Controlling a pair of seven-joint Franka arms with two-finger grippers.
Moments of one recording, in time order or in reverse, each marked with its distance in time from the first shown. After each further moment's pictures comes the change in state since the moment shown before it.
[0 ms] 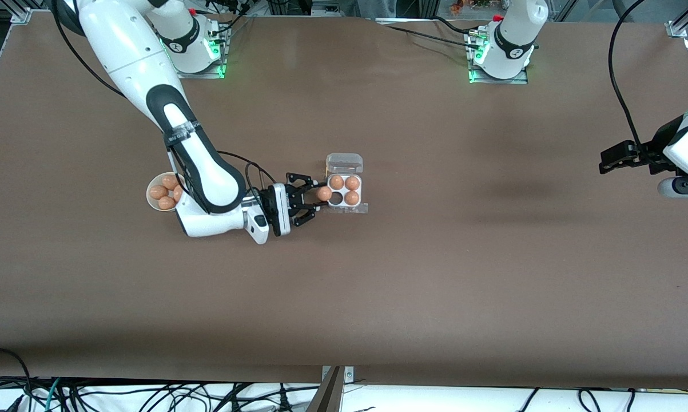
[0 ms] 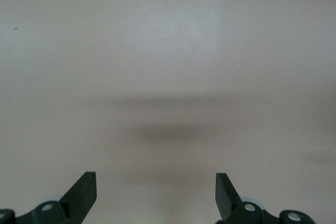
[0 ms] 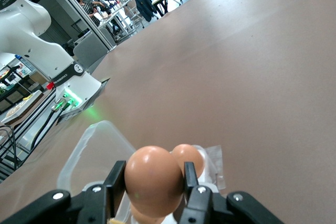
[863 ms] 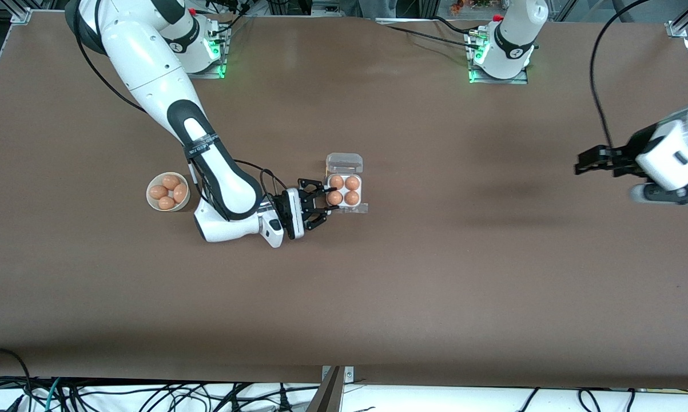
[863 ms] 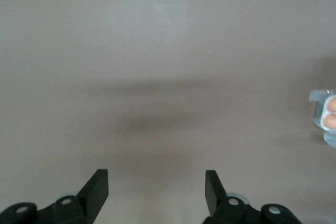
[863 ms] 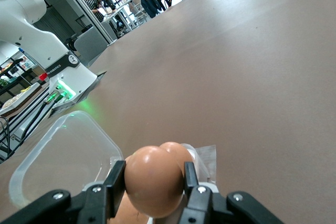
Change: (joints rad) left arm -0.024 0.053 -0.026 -0.009 -0.099 -0.036 -0.002; right arm 0.040 0.084 0.000 0.064 0.001 0.023 -0.040
